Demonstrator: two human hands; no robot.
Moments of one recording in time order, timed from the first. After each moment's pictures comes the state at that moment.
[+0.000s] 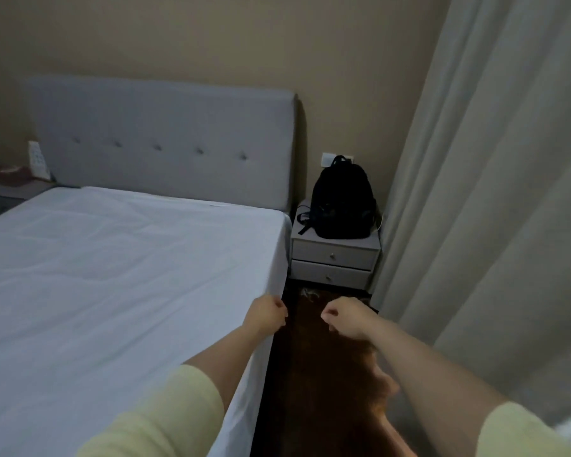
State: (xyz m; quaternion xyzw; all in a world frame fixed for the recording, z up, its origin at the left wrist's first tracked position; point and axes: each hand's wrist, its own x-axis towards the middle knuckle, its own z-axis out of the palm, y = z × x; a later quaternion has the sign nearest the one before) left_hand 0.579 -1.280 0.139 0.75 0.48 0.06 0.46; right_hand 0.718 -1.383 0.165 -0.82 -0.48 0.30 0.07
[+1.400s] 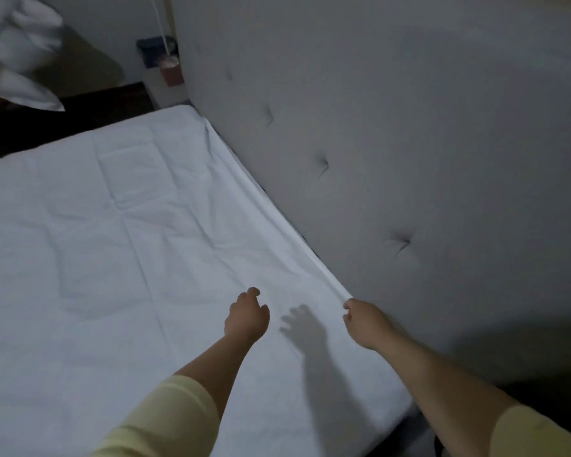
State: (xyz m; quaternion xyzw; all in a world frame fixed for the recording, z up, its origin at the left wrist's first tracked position) left_hand 0.820 -0.505 -0.017 0.43 0.82 0.10 0.36; right_hand 1.028 -0.451 -0.015 -0.62 -0.72 0.29 -0.13
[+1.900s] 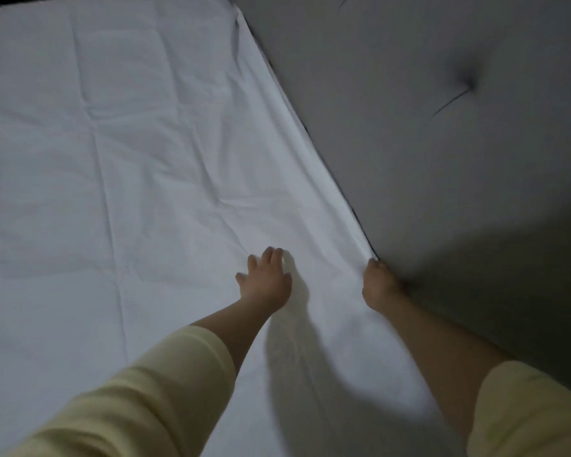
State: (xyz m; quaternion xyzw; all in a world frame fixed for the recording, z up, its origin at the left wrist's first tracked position) left_hand 0.768 -0.385 -0.200 0.47 0.82 0.02 0.34; right_hand 0.940 -0.295 -0.211 -0.62 -0.73 0.18 -0.22
